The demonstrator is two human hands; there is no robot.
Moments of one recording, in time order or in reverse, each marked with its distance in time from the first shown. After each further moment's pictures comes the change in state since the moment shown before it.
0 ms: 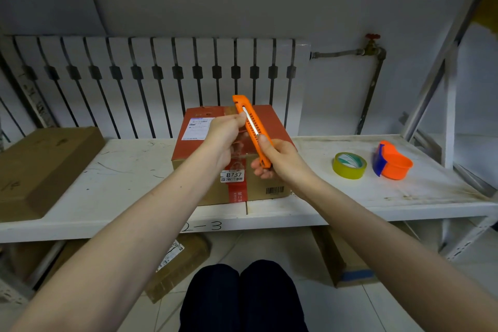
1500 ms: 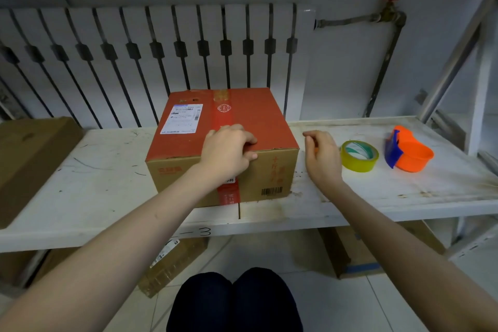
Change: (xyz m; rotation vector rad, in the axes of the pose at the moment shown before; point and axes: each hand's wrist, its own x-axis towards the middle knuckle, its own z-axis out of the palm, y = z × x) left_hand 0.059 -0.060 0.012 1.382 -0.098 0.580; right_hand 0.085 0.129 -0.088 -0.649 0.605 -0.179
